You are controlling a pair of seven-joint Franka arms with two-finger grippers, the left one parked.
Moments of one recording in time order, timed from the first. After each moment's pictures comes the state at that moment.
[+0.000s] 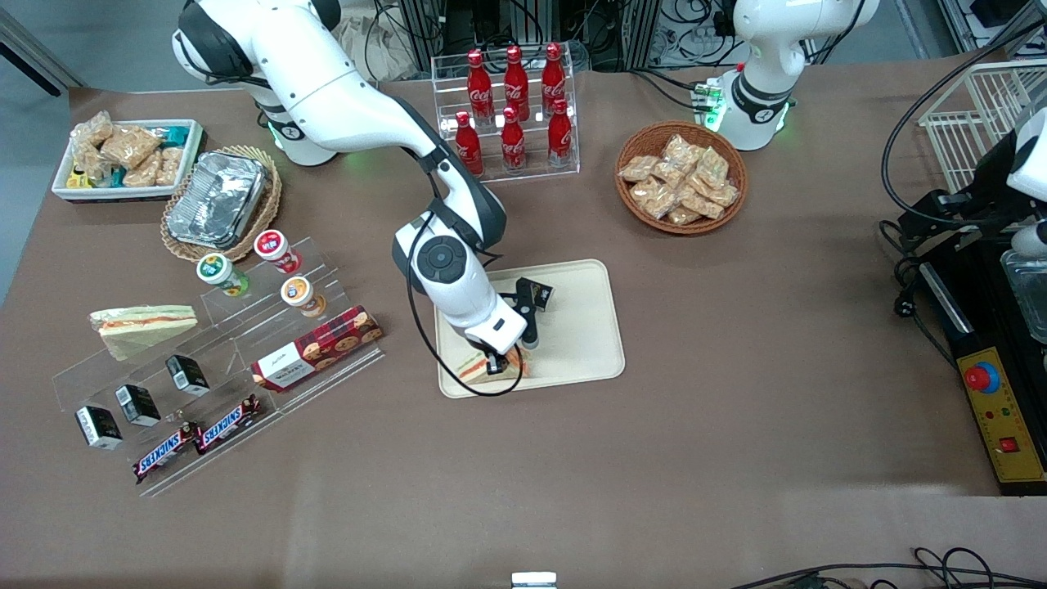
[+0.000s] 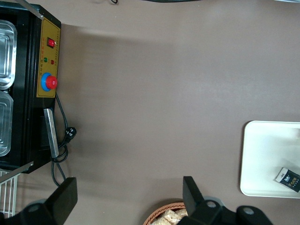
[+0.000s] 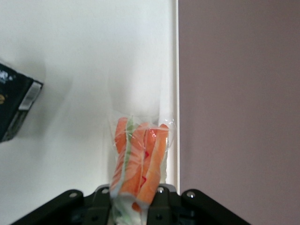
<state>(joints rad) 0.71 0.70 -0.05 -1.59 0.11 2.50 -1.08</state>
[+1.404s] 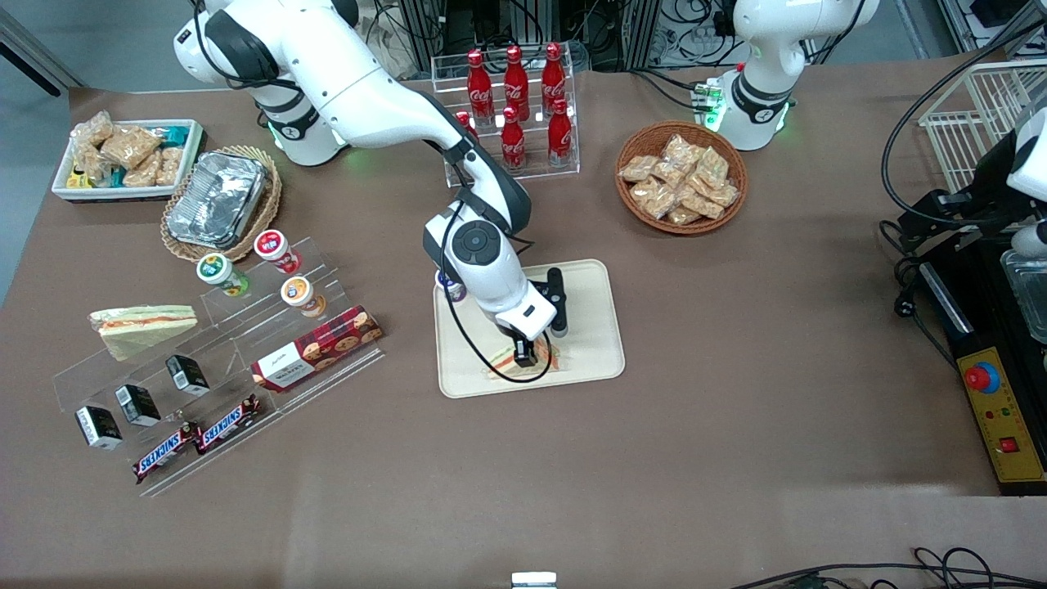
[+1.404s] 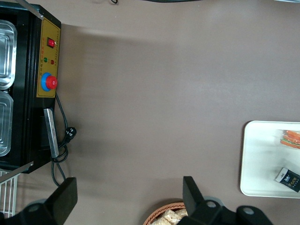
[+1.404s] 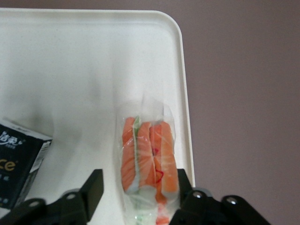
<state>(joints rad) 0.78 0.75 -0.06 -1.53 0.12 2.52 -0.93</state>
